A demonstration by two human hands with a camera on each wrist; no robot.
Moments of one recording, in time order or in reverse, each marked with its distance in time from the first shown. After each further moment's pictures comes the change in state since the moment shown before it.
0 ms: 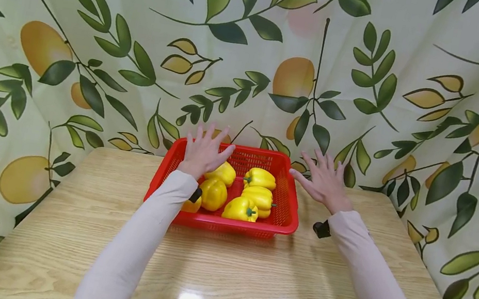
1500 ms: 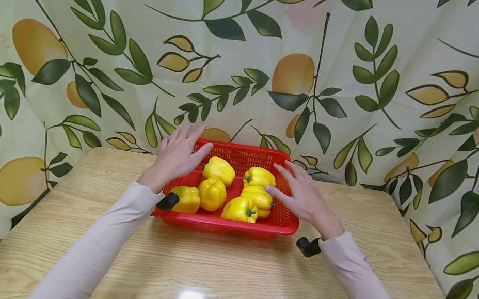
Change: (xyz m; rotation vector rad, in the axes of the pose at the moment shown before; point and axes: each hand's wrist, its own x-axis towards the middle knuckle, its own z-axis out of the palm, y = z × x) left_hand -0.044 -0.026 -0.039 -0.178 -0.019 -0.012; right_hand -0.035 -0.053 0.007 0.245 -0.074 -0.164
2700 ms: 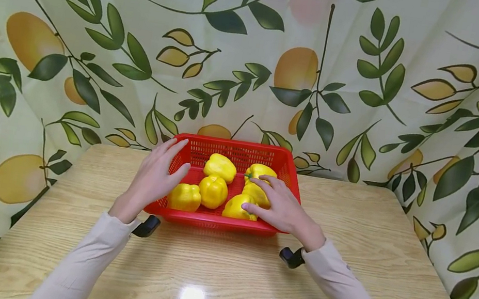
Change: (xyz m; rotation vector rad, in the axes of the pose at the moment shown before) left_hand -0.051 -0.032 0.007 -0.105 0.122 0.065; right_hand -0.007 -0.038 0.034 0.055 -0.080 -0.059
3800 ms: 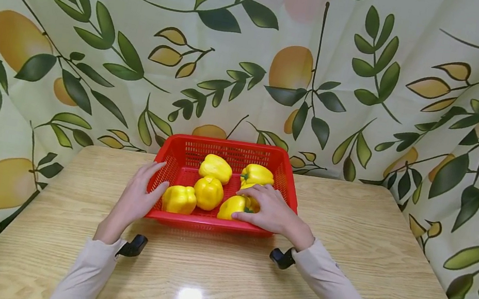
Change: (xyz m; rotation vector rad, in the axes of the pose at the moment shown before) left_hand -0.027 -0.051 0.025 -0.181 -0.030 -0.131; right_hand 0.008 -0.005 0.011 -0.030 -0.060 -0.057
